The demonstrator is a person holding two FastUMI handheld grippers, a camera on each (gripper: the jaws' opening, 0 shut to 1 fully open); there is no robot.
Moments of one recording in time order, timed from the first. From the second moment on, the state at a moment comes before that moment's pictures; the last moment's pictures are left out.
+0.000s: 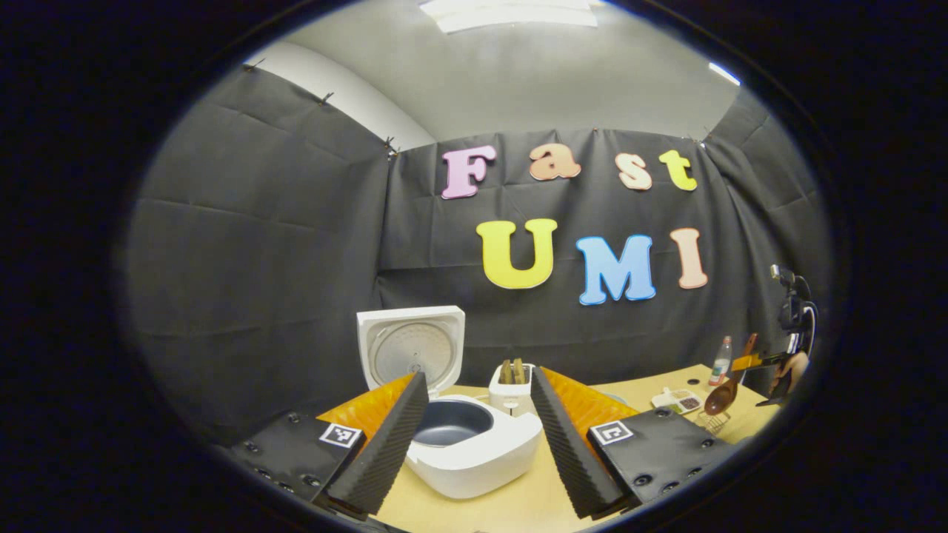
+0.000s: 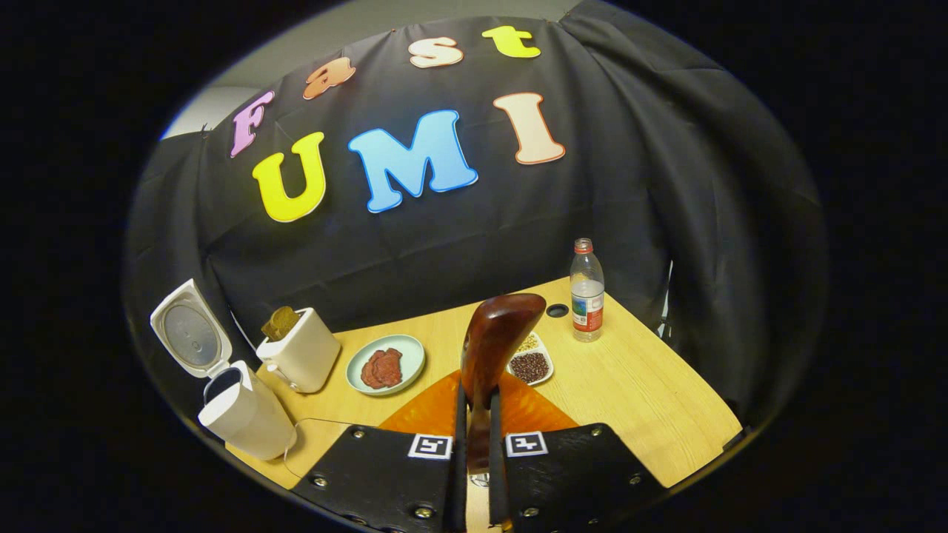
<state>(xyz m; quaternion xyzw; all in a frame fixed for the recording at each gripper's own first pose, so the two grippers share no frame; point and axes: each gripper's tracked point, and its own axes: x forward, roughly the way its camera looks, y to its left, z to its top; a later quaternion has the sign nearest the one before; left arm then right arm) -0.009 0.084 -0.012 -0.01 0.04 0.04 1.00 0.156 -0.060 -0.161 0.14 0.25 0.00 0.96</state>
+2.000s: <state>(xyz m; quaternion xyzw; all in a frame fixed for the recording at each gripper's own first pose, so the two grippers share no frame) -0.019 0.210 -0.045 -0.01 0.06 0.05 1.00 0.115 0.145 -0.260 0.09 0.29 0.04 0.95</state>
